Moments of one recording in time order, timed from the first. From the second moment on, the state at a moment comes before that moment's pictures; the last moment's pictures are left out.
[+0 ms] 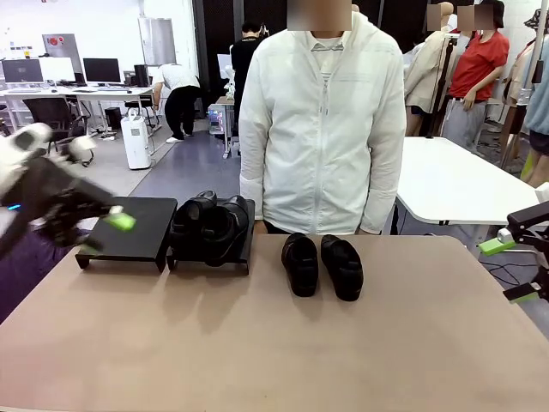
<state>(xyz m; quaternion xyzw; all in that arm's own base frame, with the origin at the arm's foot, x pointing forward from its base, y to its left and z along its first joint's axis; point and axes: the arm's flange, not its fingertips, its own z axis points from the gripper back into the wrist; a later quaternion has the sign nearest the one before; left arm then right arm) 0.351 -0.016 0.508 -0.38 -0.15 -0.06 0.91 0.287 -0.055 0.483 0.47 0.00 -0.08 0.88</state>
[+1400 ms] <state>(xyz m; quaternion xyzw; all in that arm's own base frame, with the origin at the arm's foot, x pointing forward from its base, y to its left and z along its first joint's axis) 0.338 0.046 0.486 -0.43 -0.17 0.03 0.89 0.287 -0.055 0.483 0.47 0.00 -0.08 0.88</state>
